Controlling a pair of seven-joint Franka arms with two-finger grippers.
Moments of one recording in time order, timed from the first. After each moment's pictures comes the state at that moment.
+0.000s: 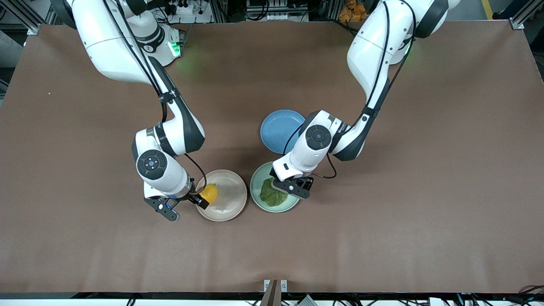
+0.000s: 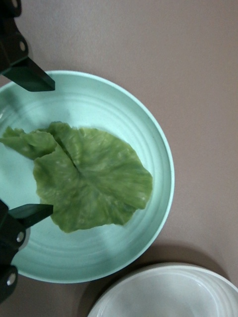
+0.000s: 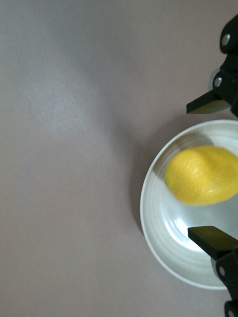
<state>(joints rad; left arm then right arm) -0.62 0.87 -0.04 -1.40 -0.11 2.52 -0.21 0.35 0.72 0.00 -1.45 -0.04 2.22 0.99</state>
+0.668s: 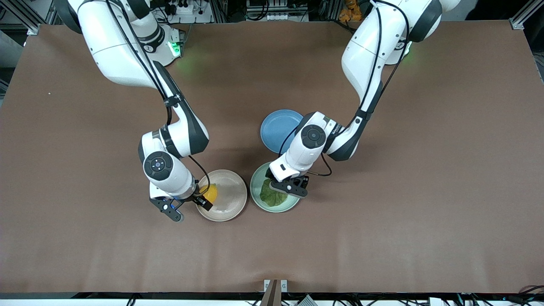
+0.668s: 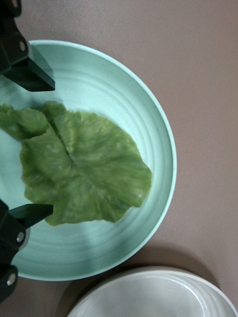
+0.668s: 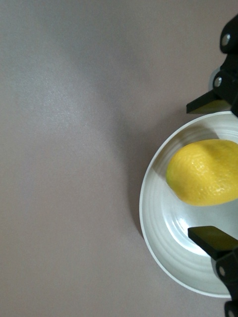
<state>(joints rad) -0.64 0.91 -0.04 -1.40 -0.11 2.59 -0.32 0.36 0.75 0.00 -1.45 -0.04 2.25 1.01</state>
